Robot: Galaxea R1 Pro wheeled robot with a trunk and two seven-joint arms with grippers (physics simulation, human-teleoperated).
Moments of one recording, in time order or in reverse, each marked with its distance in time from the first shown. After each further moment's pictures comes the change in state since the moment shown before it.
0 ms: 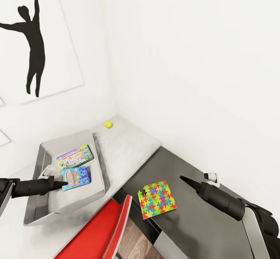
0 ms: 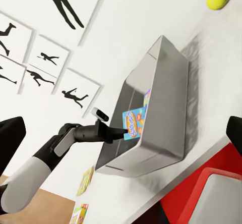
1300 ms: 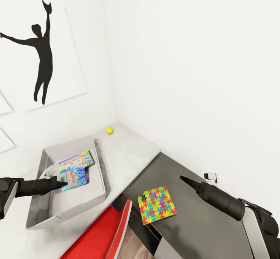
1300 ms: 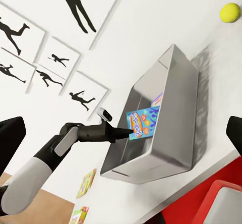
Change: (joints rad) left arm 0.003 -0.025 -0.004 -0.021 0.043 -0.018 0.189; right arm 0.000 0.000 0.001 0.000 0.000 0.001 0.000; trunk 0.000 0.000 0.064
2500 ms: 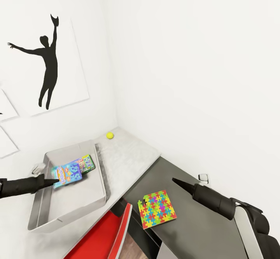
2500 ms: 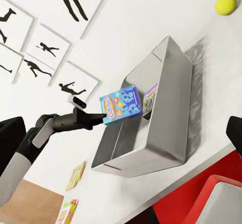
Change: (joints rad) left arm 0.020 0.076 0.051 -0.020 0.002 0.007 -0.170; right arm 0.000 0.005 0.072 0.003 0.001 -0.008 -0.106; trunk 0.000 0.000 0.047
